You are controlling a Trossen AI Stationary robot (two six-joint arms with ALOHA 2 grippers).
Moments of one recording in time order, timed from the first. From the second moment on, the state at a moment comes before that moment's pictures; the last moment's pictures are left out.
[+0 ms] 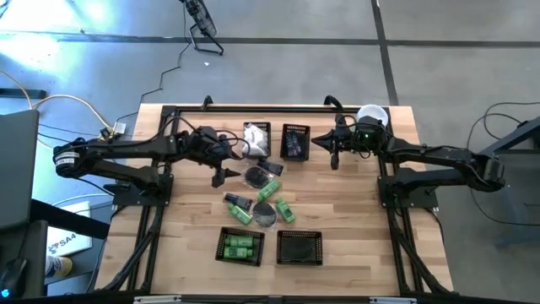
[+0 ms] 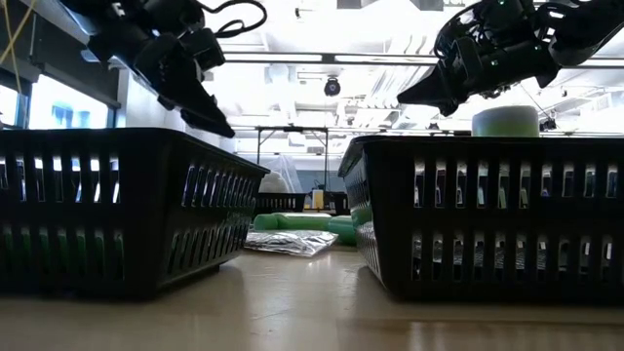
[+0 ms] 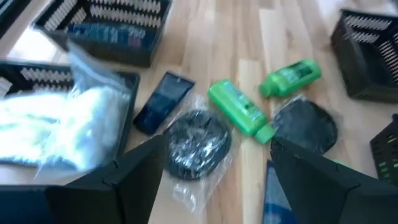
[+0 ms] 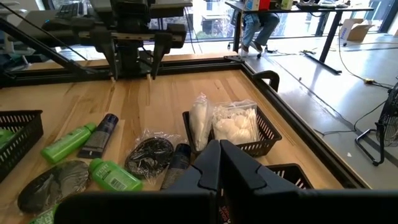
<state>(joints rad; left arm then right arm) 0.29 1.07 0.65 -0.19 0.23 0.08 -0.48 1.01 0.46 0.33 -0.29 -0.07</state>
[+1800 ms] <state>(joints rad) 0.01 1.41 0.67 -0.40 0.12 0.11 -0.48 1.01 0.46 0.32 -0.29 -0.07</state>
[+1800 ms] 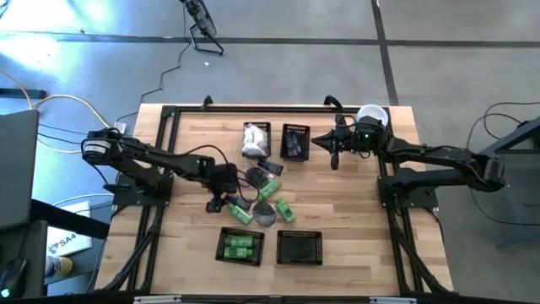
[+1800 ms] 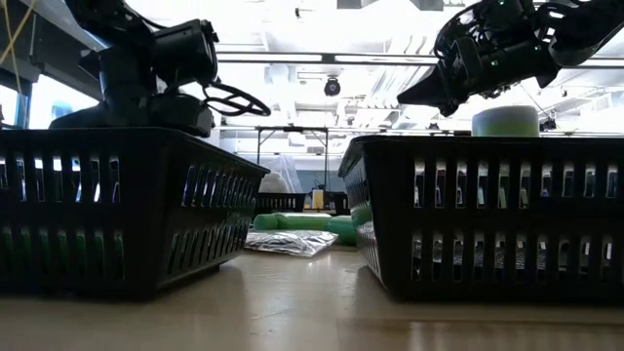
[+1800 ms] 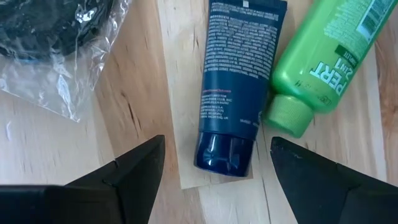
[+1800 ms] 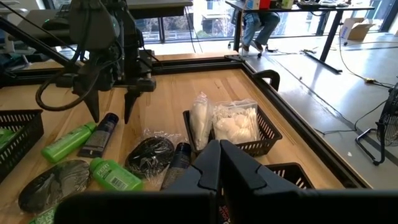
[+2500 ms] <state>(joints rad) 0.01 1.41 0.67 -0.41 0.13 0.11 -0.48 1.01 0.46 0.32 -0.29 -0.07</state>
